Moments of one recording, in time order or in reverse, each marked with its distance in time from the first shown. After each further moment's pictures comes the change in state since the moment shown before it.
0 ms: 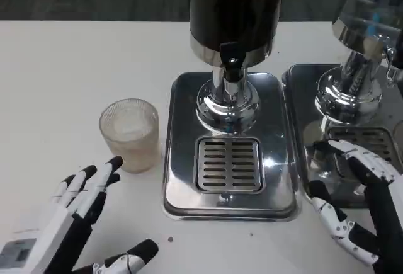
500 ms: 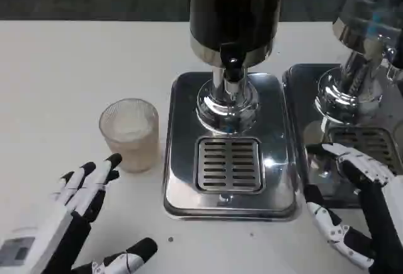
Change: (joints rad) left arm -0.005 0.006 0.004 0.005 0.011 -0.011 0.014; right arm 0.008 0.001 0.008 -0.006 -0.030 0.000 0.002
